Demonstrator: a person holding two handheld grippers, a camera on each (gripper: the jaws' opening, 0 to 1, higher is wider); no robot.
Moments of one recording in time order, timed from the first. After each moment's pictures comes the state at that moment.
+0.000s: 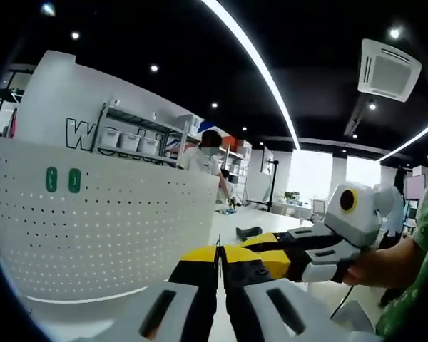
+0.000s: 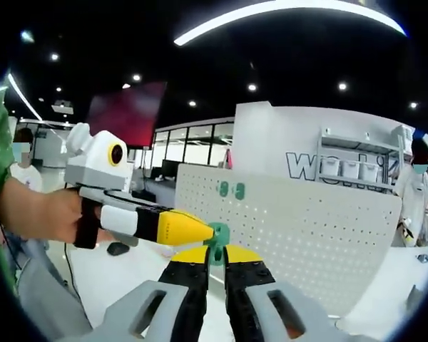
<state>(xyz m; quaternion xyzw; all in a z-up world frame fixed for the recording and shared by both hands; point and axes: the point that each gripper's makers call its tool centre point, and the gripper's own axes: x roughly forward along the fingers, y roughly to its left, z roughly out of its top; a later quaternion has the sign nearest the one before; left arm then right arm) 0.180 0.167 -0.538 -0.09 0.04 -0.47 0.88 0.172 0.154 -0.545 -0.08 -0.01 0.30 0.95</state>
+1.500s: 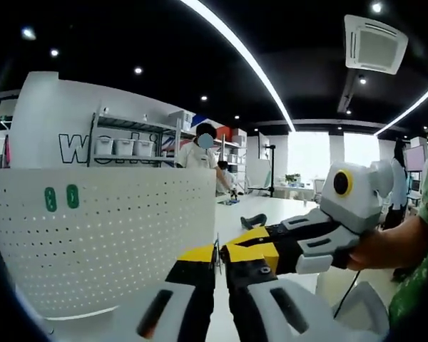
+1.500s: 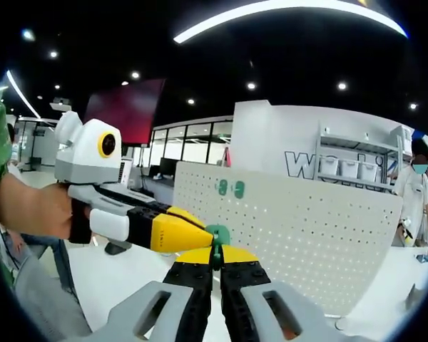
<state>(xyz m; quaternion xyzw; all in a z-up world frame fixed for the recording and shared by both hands) 0.176 0.165 -0.540 -0.02 0.03 -0.47 0.88 0.176 0.159 -0.548 -0.08 0.00 0.29 0.95</state>
